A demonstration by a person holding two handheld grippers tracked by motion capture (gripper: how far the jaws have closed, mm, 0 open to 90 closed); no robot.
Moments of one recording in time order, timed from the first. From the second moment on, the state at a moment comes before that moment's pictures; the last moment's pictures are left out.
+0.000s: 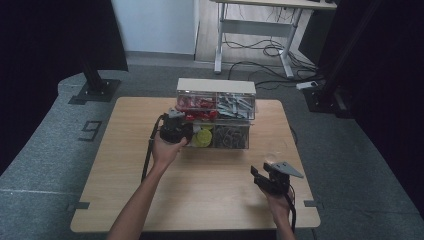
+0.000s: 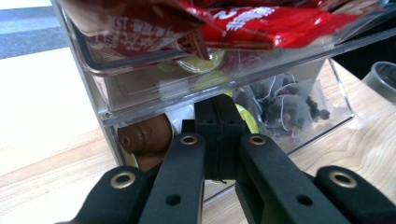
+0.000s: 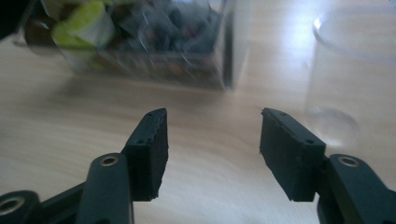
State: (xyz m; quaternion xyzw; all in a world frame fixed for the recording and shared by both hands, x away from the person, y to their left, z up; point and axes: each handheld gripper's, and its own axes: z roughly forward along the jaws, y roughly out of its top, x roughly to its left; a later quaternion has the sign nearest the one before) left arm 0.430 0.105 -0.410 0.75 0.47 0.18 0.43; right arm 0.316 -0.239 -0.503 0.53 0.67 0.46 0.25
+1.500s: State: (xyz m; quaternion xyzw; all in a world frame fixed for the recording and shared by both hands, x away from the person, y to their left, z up) left arm 0.435 0.102 -0.408 0.76 0.47 0.15 0.43; right arm 0.396 -0.179 -0.474 0.48 0.71 0.46 0.24
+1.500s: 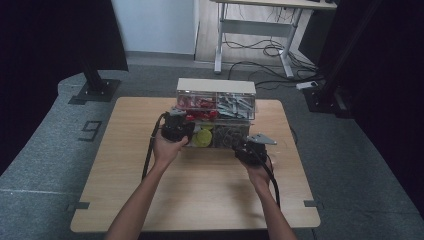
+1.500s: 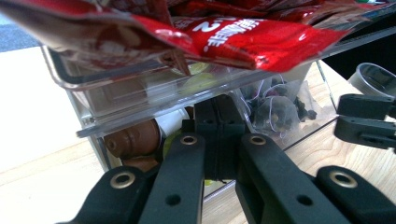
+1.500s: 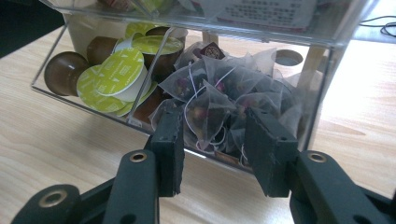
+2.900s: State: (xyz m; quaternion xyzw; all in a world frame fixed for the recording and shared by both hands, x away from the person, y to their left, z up) left arm 0.436 0.098 -0.410 0.76 0.46 0.14 0.44; right arm 0.438 -0.162 -0.490 0.49 0.72 0.45 0.22
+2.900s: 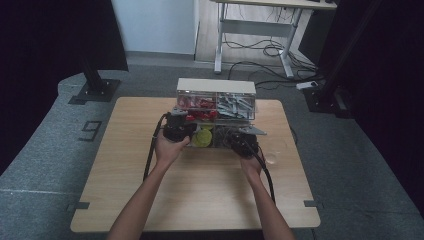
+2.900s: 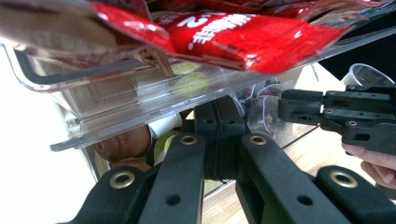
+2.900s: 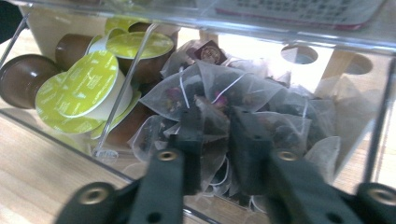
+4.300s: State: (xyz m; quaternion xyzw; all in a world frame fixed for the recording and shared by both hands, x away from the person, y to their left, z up) left arm 0.435 0.094 -0.411 0.75 0.47 0.14 0.44; right arm 0.410 -0.177 -0.458 0.44 0.72 0.49 0.23
